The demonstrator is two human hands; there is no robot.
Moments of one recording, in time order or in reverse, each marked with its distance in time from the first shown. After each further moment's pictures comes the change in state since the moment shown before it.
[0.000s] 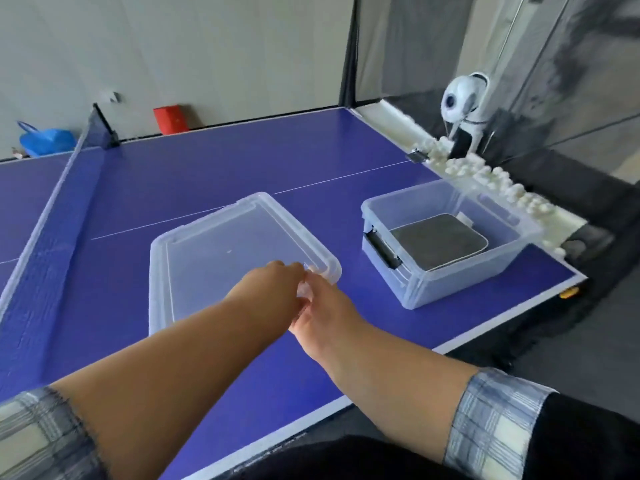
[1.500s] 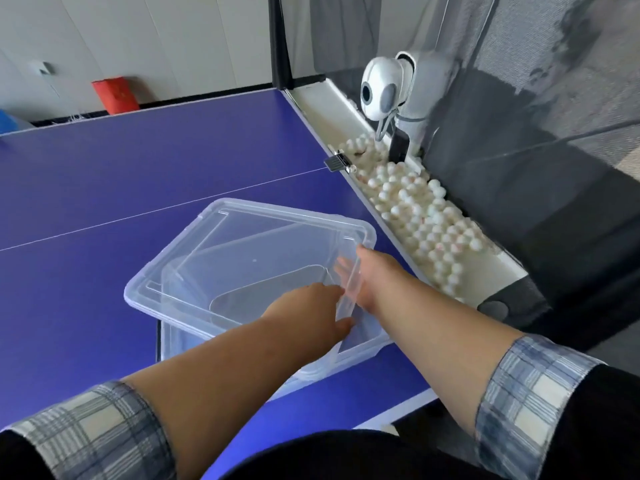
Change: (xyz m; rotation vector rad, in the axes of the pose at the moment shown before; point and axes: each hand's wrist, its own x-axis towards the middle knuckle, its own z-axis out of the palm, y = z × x) left_hand 0.327 0.421 0.040 -0.210 -0.148 0.088; right_hand 0.219 -0.486 -0.301 -0.425 0.390 0.099
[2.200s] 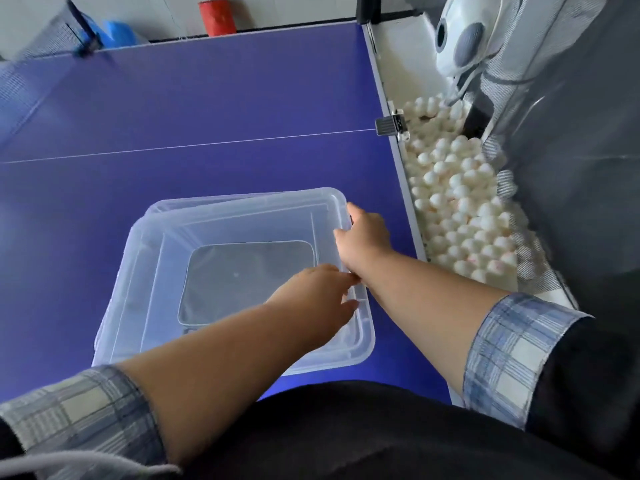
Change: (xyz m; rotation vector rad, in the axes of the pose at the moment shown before) left_hand 0.098 0.079 0.050 -0.040 0.038 -0.285; right_hand 0.082 -0.057 -0.036 -1.172 -0.122 -0.622
